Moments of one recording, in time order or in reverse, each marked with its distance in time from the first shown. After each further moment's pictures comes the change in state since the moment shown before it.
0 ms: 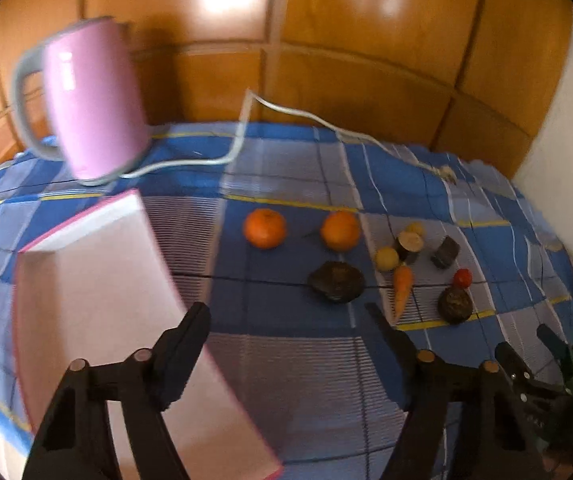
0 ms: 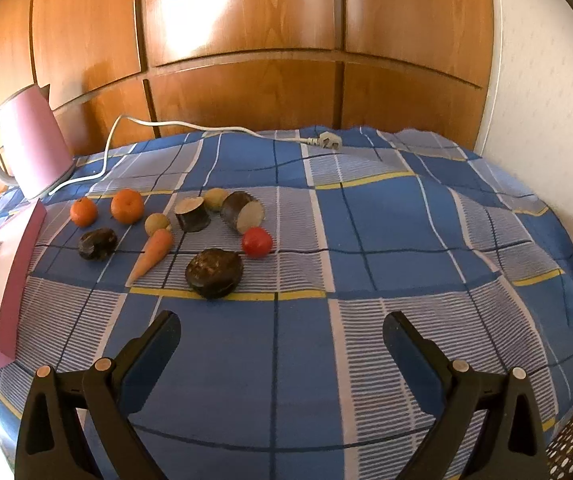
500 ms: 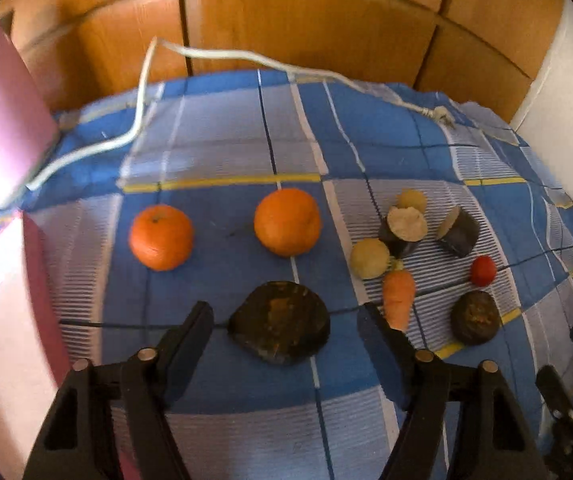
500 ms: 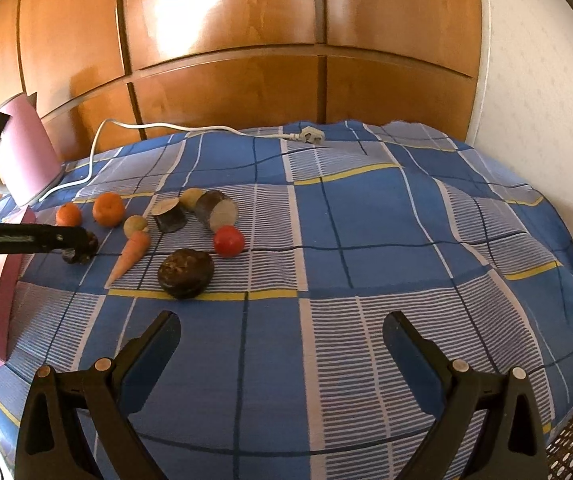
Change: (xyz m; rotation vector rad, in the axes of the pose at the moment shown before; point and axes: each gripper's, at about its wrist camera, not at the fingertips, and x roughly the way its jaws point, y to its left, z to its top) left arm 0.107 -0.046 0.025 0.095 0.171 -0.057; right arm 0.006 -0.022 0.001 0.037 0.016 -0.012
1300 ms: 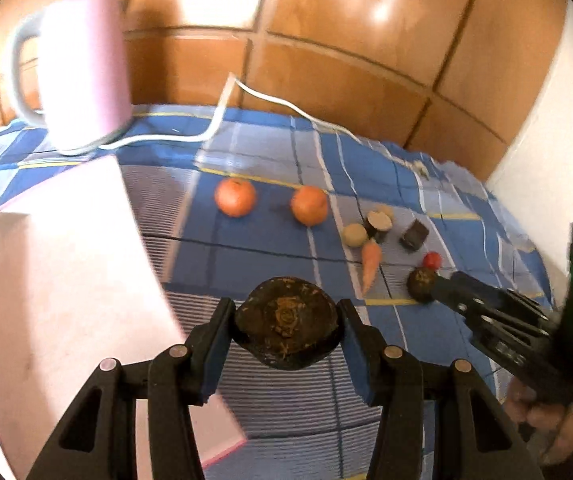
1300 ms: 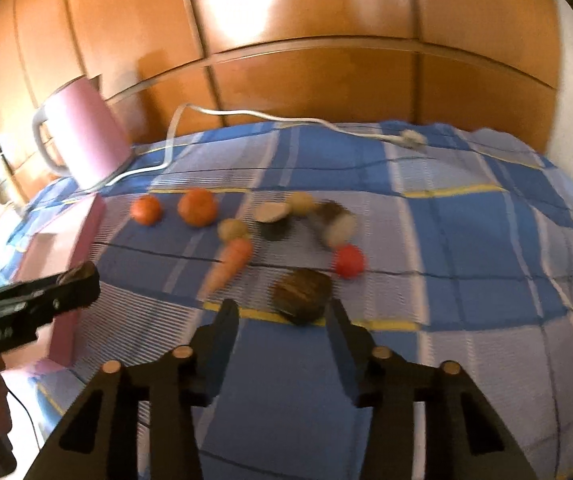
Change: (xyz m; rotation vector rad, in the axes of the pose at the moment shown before) left arm -0.112 0.038 -0.087 -0.167 -0.230 -0.055; right arm 0.015 0.057 0.030 -0.104 0.068 0.271
